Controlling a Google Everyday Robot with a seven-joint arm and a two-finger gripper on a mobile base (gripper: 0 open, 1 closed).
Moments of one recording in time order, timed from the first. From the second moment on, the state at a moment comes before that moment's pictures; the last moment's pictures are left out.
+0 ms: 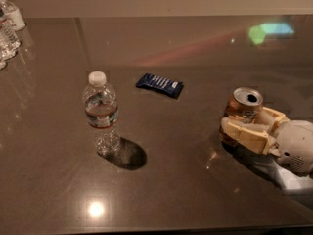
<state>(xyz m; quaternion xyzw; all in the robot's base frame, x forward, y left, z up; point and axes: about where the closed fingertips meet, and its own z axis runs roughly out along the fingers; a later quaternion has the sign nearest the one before) 0.438 -0.179 0.891 -0.26 0.70 0.26 0.61</state>
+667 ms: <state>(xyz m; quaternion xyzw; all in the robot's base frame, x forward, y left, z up) 0.437 -0.181 0.874 -0.24 0.70 0.27 0.61</state>
